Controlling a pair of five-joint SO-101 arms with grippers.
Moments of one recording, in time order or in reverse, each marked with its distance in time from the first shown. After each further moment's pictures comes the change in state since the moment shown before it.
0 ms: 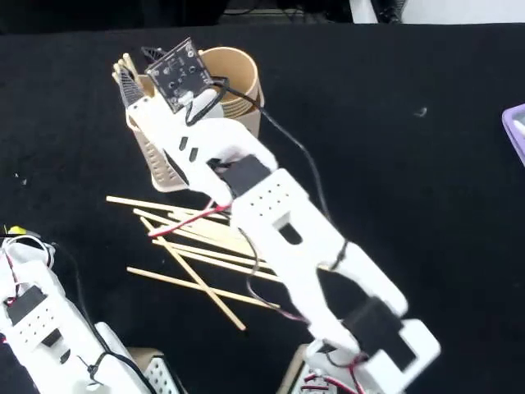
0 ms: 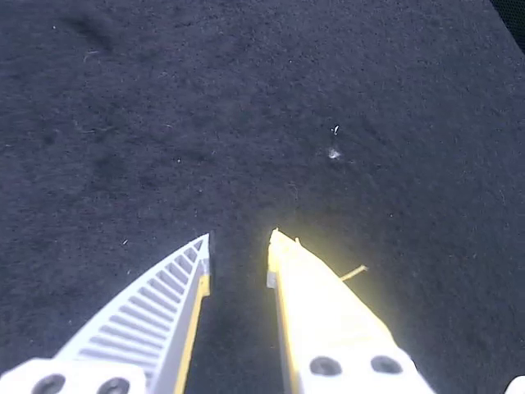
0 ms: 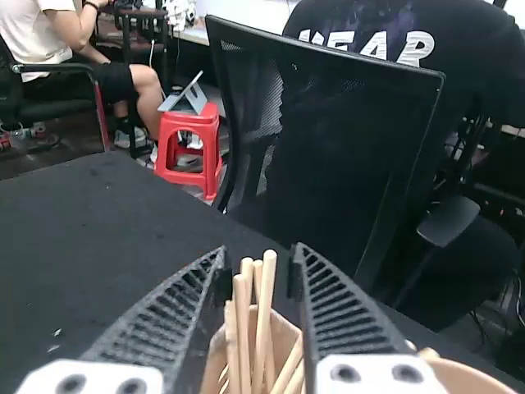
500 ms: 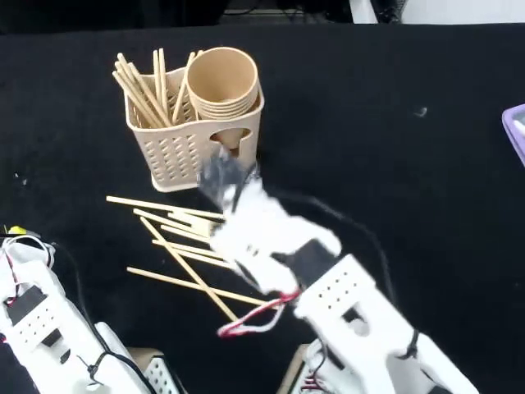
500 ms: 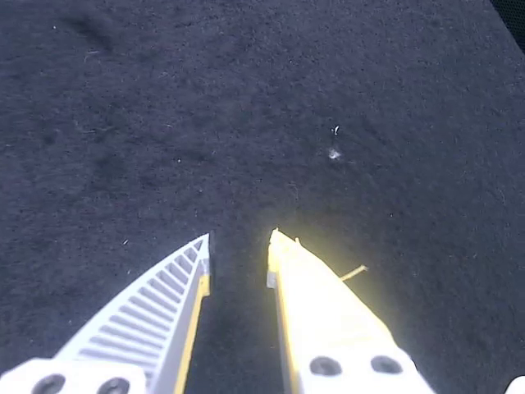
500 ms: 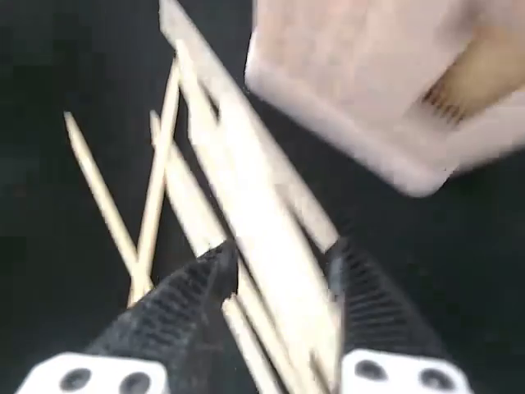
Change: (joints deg) left arm 0.0 0.0 0.0 0.0 0.0; right arm -0.7 -35.9 47.7 38.2 5.9
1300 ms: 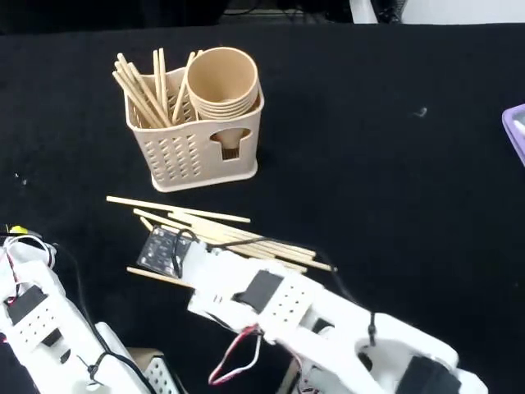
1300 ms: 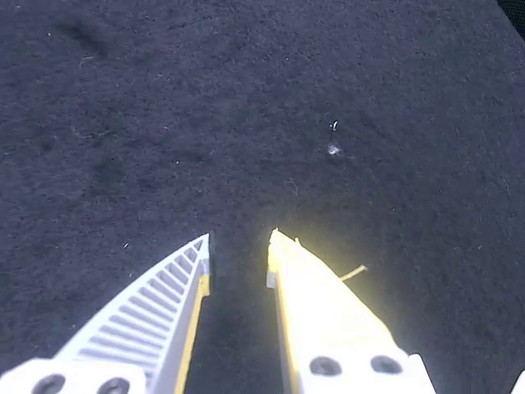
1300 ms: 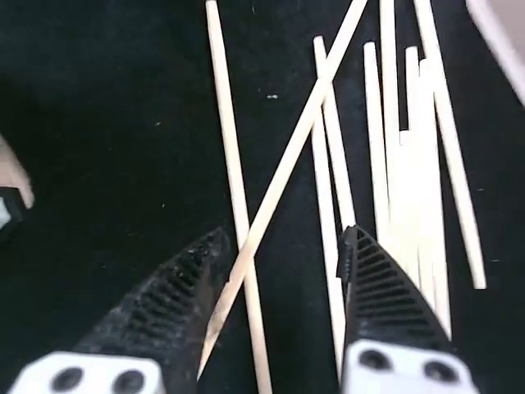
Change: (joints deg) left arm 0.2 0.0 0.0 0.0 -2.2; right arm -16.8 13.2 3.6 -11.2 0.5
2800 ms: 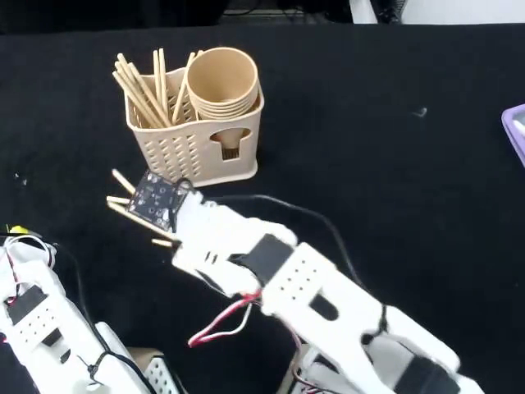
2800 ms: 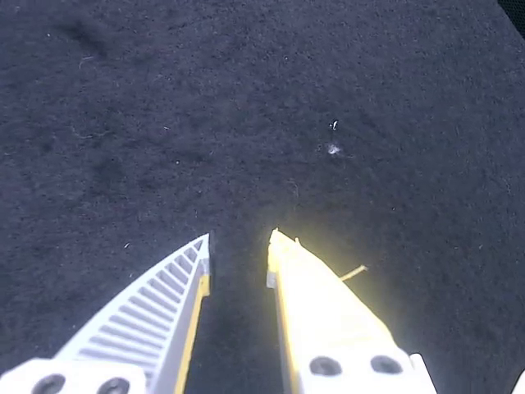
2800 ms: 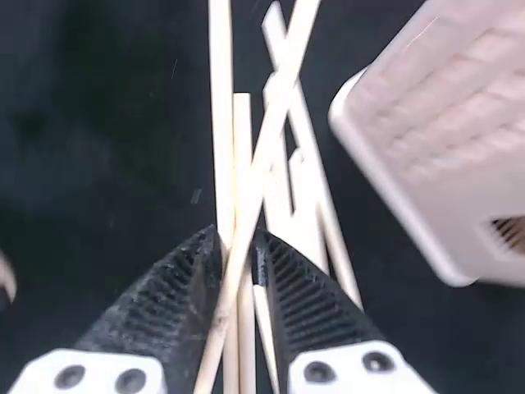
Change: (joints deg) left arm 0.1 0.0 0.0 0.0 -0.1; right arm 6.3 -1.7 -20.7 8.9 2.5
